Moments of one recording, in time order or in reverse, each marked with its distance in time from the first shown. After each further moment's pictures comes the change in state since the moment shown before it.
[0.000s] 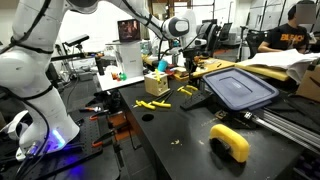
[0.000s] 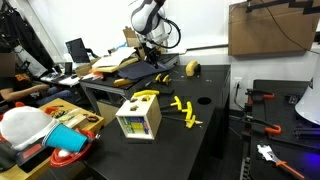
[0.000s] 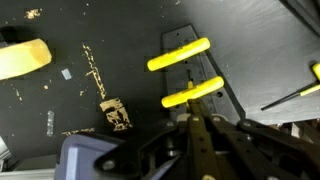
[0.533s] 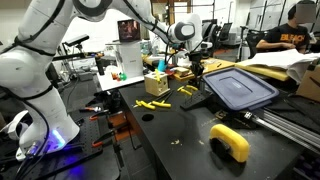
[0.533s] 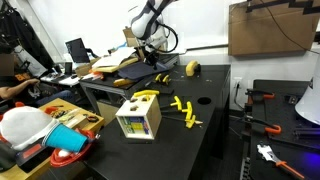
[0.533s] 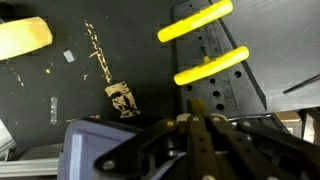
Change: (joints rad) arm -0.003 0.112 -0.029 0.128 -0.005 0.006 0.000
